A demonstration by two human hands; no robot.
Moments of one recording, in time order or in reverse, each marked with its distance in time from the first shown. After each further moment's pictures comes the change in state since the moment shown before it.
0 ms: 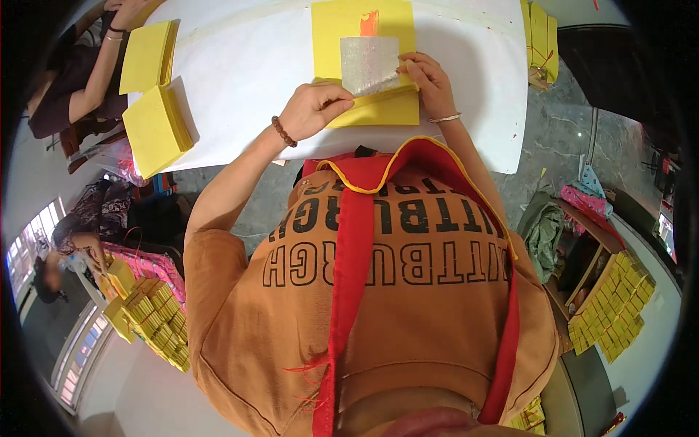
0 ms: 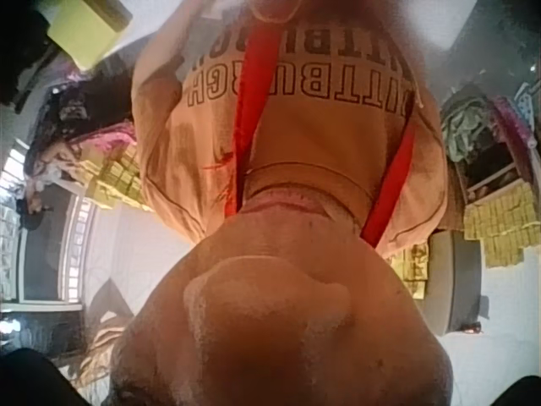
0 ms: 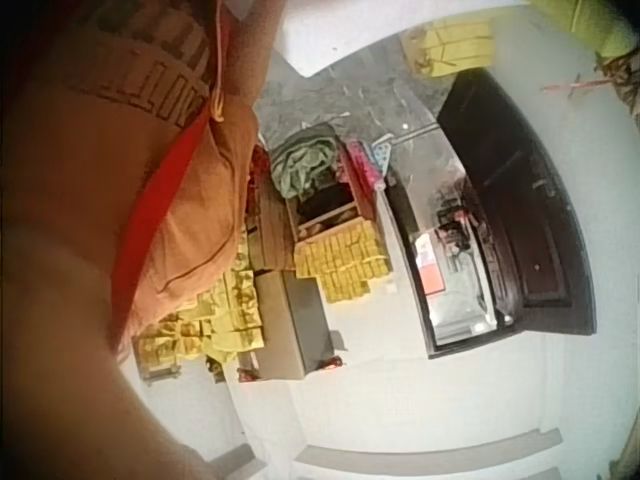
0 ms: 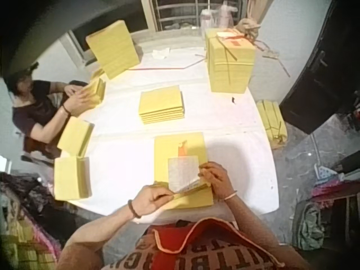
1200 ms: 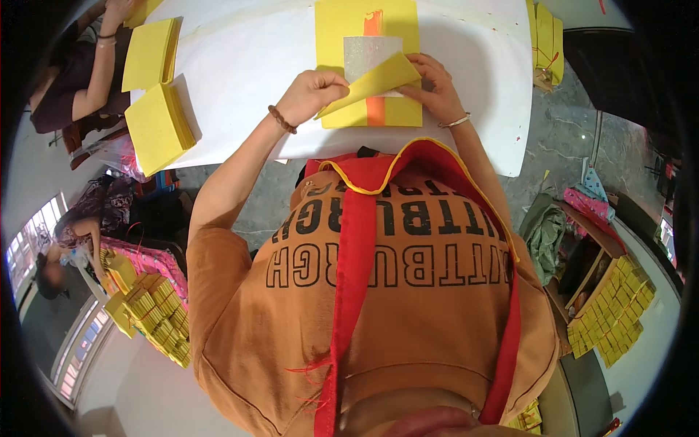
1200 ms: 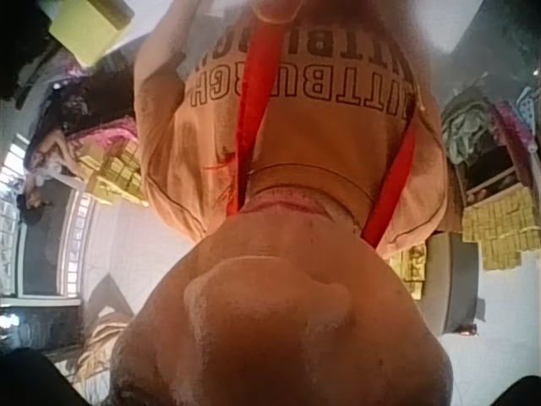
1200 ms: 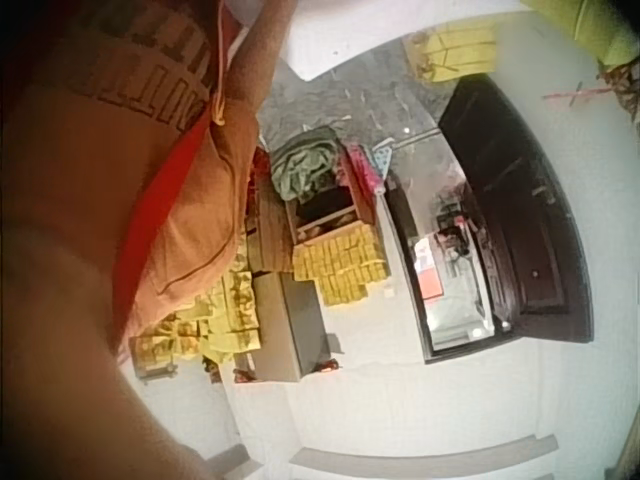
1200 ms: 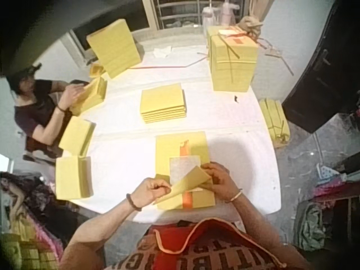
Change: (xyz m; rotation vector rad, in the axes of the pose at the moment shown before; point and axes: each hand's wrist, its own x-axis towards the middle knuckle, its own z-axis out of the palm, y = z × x) left_hand 0.012 -0.016 -0.013 -0.466 -0.079 -0.352; right_hand -0.004 0.007 -0.014 -0.289 -0.185 -0.157
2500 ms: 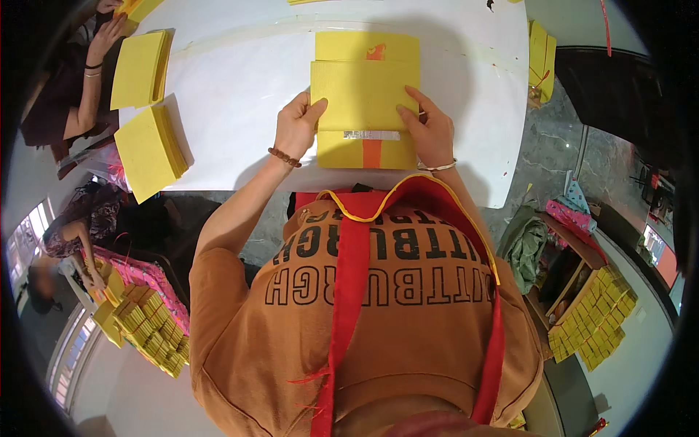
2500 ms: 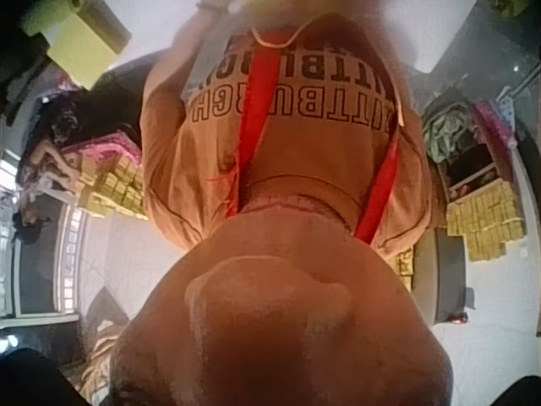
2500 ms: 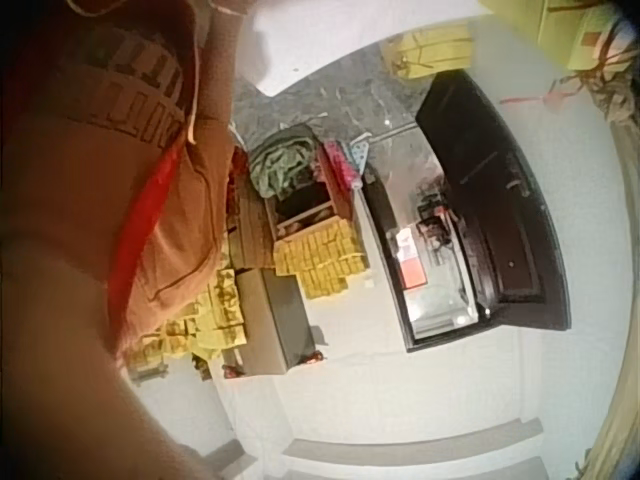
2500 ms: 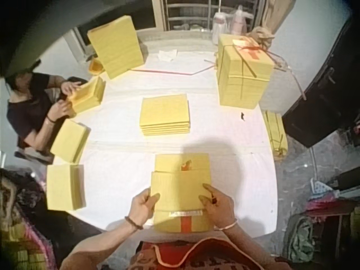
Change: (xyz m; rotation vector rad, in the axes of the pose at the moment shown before) left_hand 0.017 -0.031 0.004 -0.234 0.490 -0.099; right_hand 0.022 -0.068 0.005 -0.026 0.178 0.527
